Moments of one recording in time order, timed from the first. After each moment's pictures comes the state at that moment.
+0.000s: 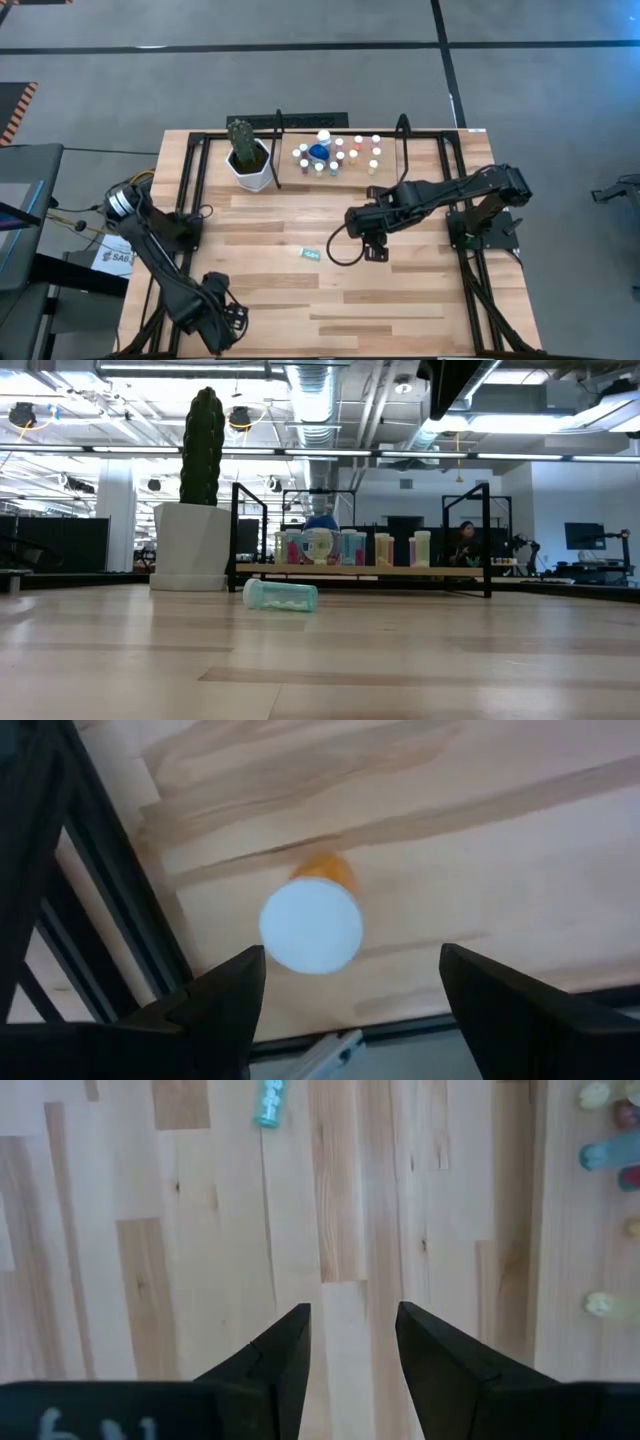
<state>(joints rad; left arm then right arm) -0.92 1.68 1.33 -1.21 0.07 -2.23 0.23 1.68 1.68 -1.30 0.17 0.28</state>
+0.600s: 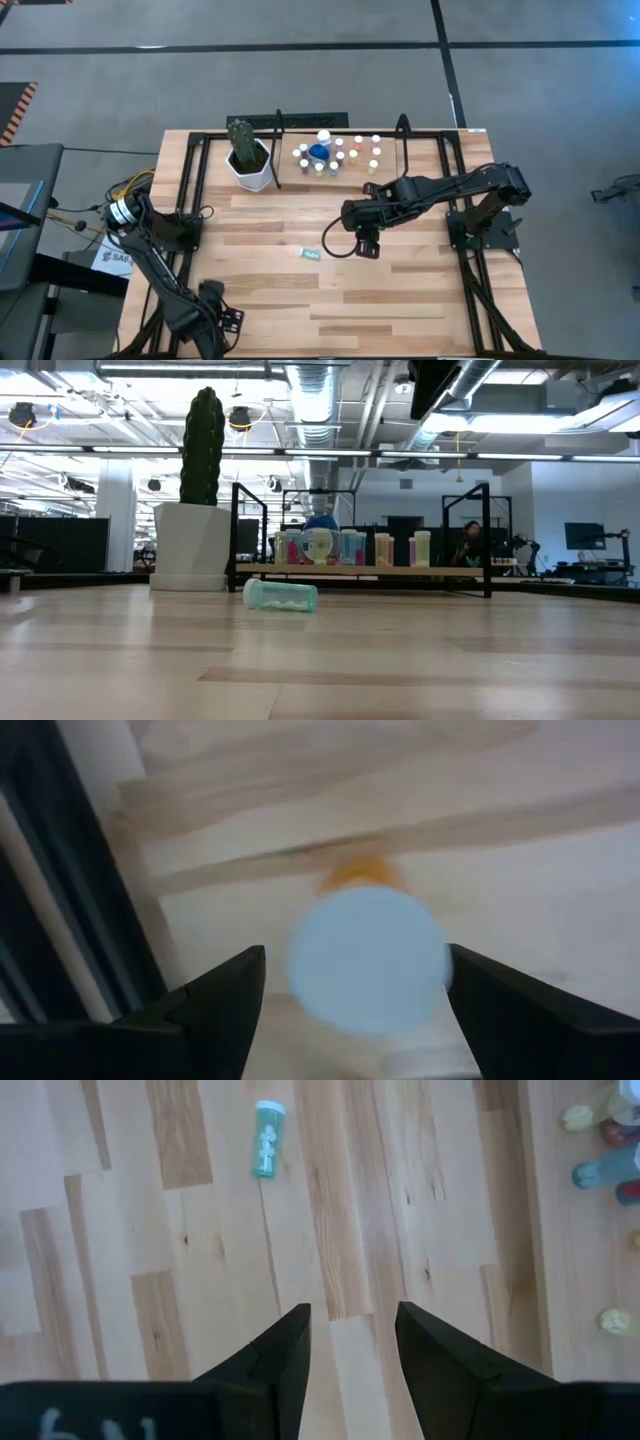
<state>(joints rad) -1.00 1.74 1.19 -1.04 0.05 -2.37 0.19 1.68 1.68 -1.22 0.16 0.33</state>
